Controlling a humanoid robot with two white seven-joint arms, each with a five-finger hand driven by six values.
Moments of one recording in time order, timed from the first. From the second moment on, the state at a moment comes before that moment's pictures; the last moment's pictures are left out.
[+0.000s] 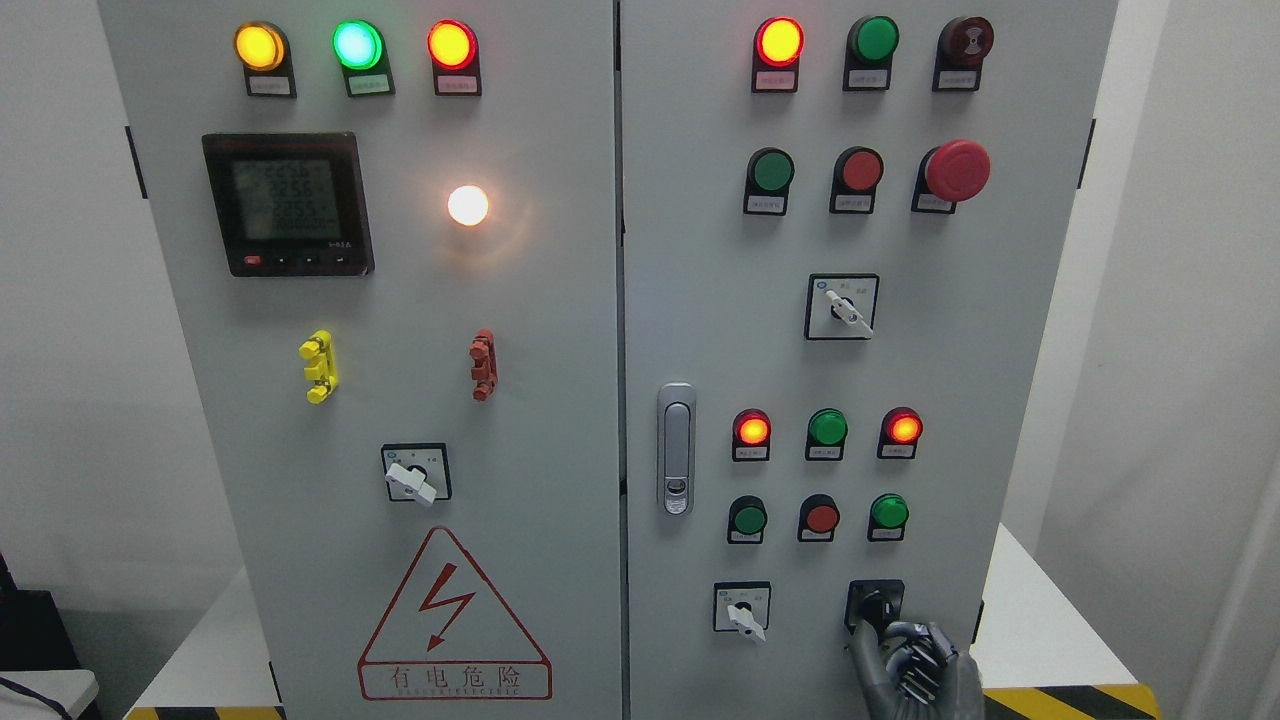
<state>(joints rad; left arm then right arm) 0.00 -0.09 0.08 0.06 0.00 -0.16 0.05 -0.24 0.12 0.06 -1.57 0.01 0.09 -0.37</state>
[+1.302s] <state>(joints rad) 0.00 -0.09 0.08 0.06 0.00 -0.16 0.05 -0.25 0.12 0.07 -1.57 -0.05 0.10 -0.37</state>
